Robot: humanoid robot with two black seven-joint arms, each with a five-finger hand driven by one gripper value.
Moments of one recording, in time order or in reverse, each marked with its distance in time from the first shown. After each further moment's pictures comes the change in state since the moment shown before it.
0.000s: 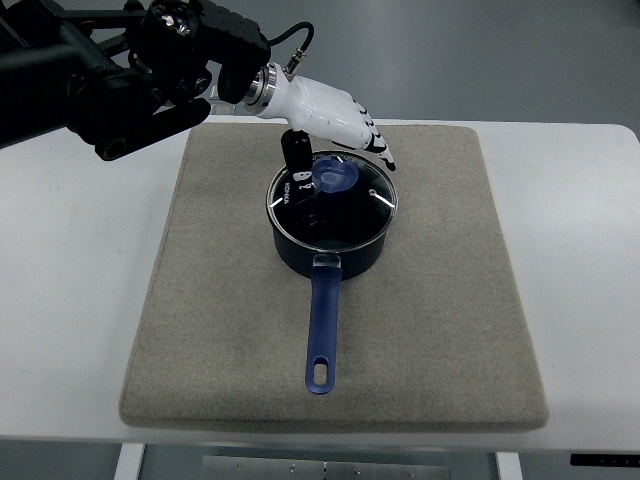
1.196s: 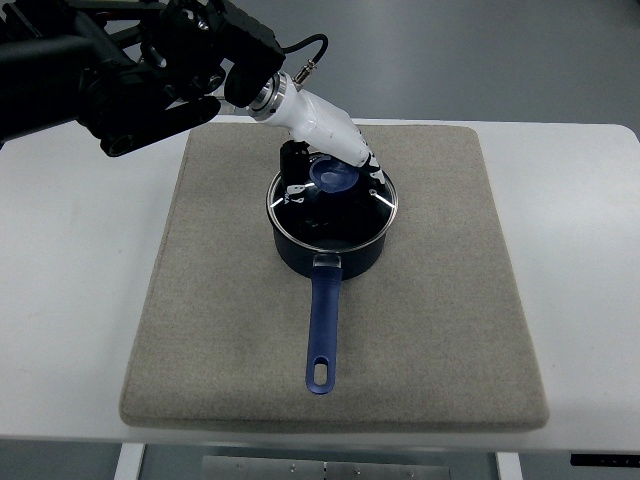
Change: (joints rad) left arm -0.046 -0.028 0.050 -0.005 -0.014 -0.149 0.000; right arm 0.000 0.000 0.000 0.000 0.000 0.000 0.000
